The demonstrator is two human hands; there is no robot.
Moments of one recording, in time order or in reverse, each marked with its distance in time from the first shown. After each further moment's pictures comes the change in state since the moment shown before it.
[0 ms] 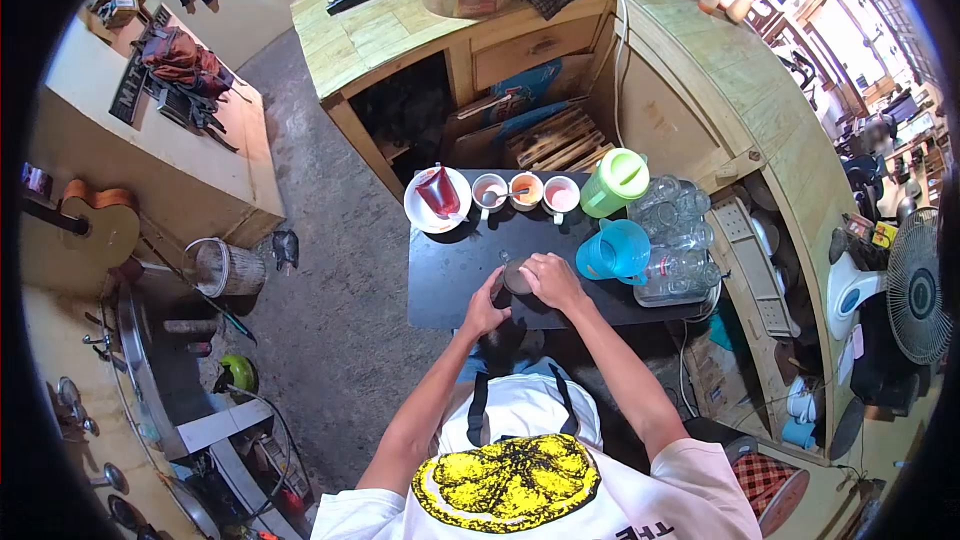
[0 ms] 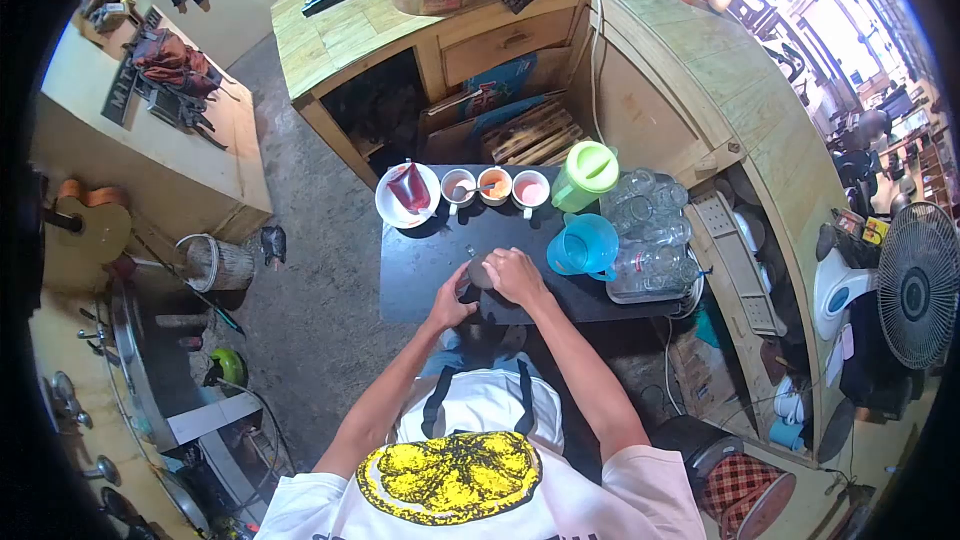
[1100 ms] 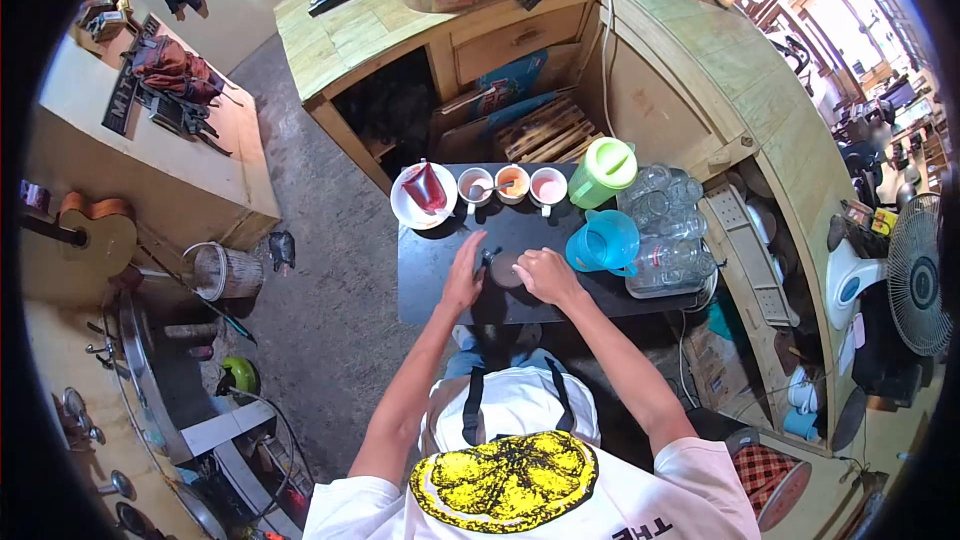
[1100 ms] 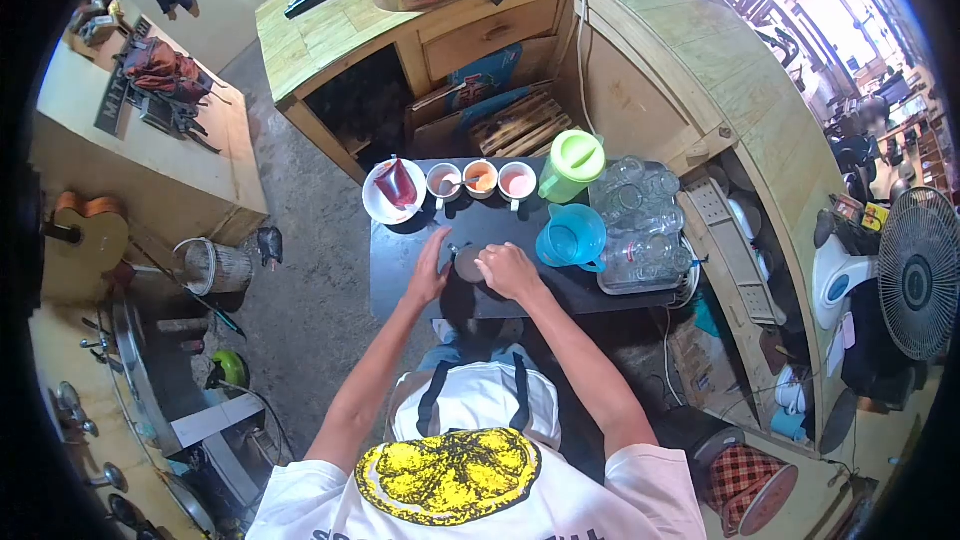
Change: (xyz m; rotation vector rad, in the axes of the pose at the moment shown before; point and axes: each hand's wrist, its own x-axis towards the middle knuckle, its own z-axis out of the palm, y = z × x) left_hand 0.034 0.031 -0.026 0.360 0.167 0.402; right_hand -0.009 0.006 -0.016 -0.076 -0.068 -0.037
